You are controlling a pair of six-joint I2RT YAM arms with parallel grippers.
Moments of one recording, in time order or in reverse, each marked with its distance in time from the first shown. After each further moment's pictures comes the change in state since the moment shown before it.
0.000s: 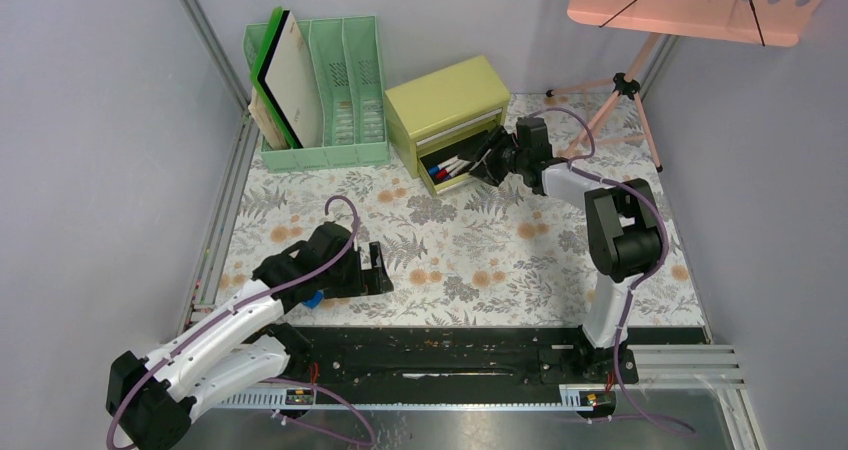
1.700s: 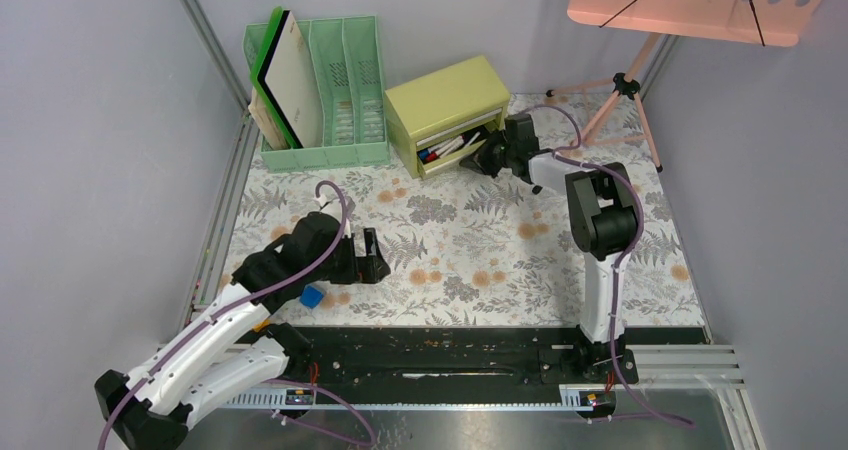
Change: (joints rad) left arm 0.000 -0.065 0.146 -0.050 -0.061 0.105; right arm -0.001 0.187 0.138 -0.059 0.033 -0.063
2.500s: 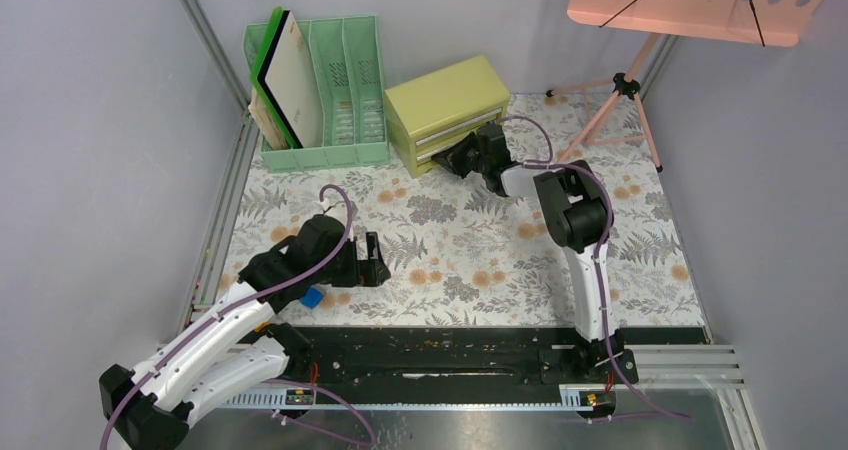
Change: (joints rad) left arm 0.000 0.017 -0.046 0.022 0.000 -0.003; right arm 0.124 0.163 0.076 0.325 0.090 0.243
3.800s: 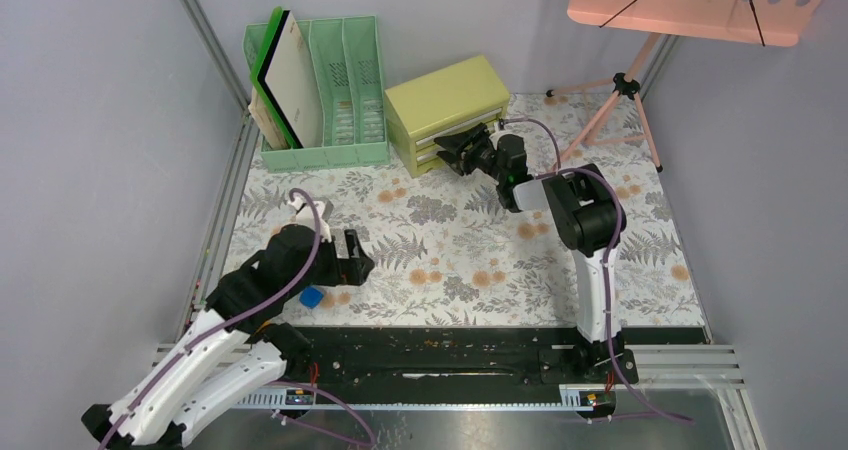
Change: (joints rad) left arm 0.000 -0.158 0.030 -0.056 -0.121 0.062; right arm -0.035 -0.094 -0.267 0.528 -0.116 0.169
